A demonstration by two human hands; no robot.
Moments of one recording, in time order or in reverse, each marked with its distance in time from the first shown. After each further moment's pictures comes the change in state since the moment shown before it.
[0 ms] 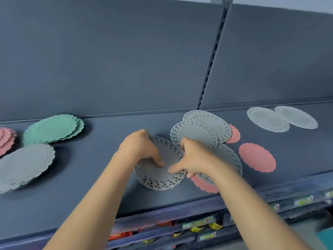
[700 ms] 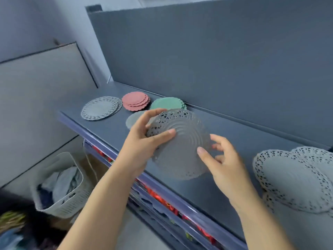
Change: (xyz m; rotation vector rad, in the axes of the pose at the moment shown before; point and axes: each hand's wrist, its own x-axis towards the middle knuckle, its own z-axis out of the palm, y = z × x) left_hand -0.134 -0.062 -0.006 -1.248 0.799 0.052; right_hand 0.001 -0.042 0.029 0.649 -0.148 -0.599
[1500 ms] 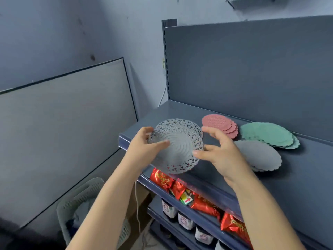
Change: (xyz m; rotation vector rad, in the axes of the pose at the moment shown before) left_hand 0.116 -0.004 -0.333 0.448 0.227 -0.084; right_hand 0.101 -0.105 0.314 0.210 -0.148 -0.043
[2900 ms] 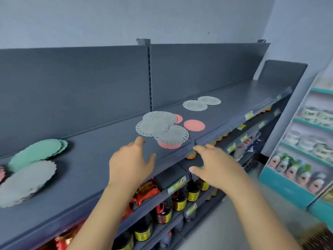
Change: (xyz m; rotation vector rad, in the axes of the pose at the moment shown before) left_hand -0.228 0.097 0.254 0.470 -0.673 1.228; right_hand -0.360 -0.019 -0.175 -1.135 0.883 0.721
